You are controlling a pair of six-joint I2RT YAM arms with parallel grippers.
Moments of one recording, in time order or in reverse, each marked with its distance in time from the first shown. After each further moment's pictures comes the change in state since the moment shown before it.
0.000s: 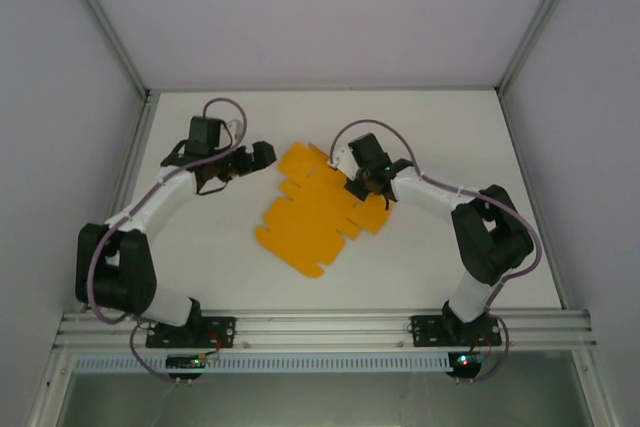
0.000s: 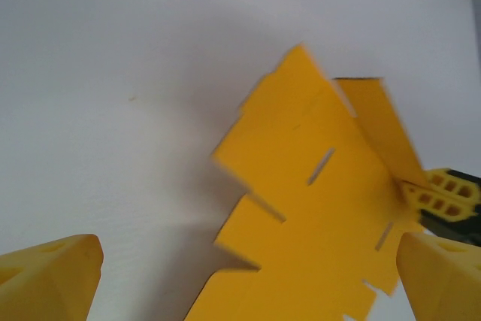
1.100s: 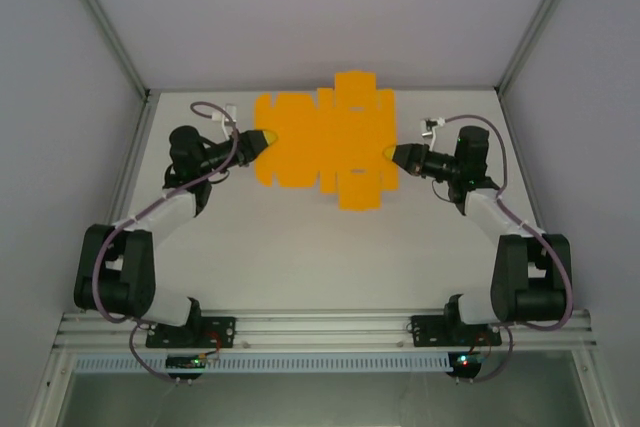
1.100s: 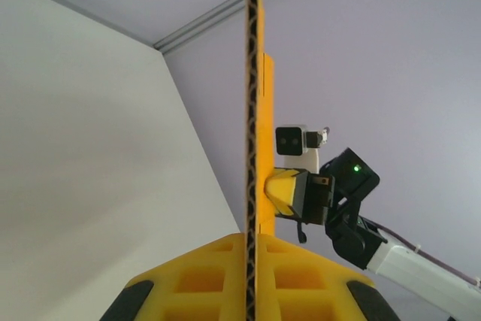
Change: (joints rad) left arm 0.053 -0.040 -0.298 1.081 0.532 -0.612; right arm -0.560 -0.314 -0.324 0.587 -1.204 1.248
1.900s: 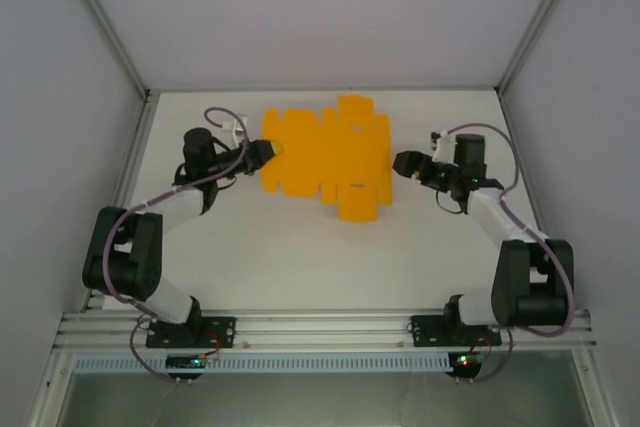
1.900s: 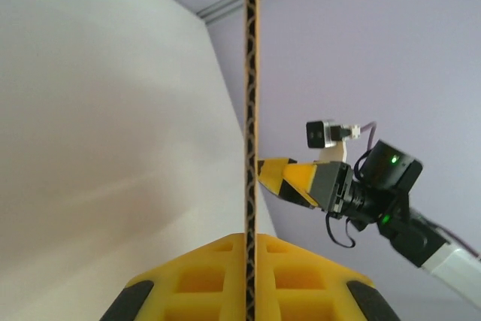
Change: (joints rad) left arm -0.014 0.100 0.000 -0.065 -0.010 0.079; right arm -0.029 -0.040 0.019 -0.398 0.385 -0.294
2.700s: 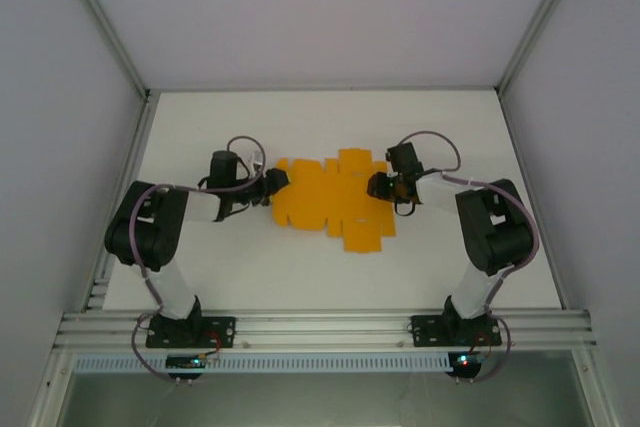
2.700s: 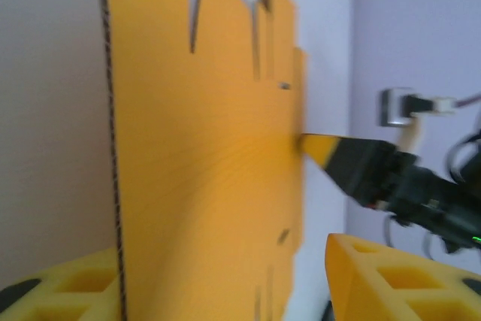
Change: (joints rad) left arm -0.072 0.220 -0.074 -0.107 -0.111 0.070; right arm 0.343 0.389 0.115 -0.072 0.543 0.066
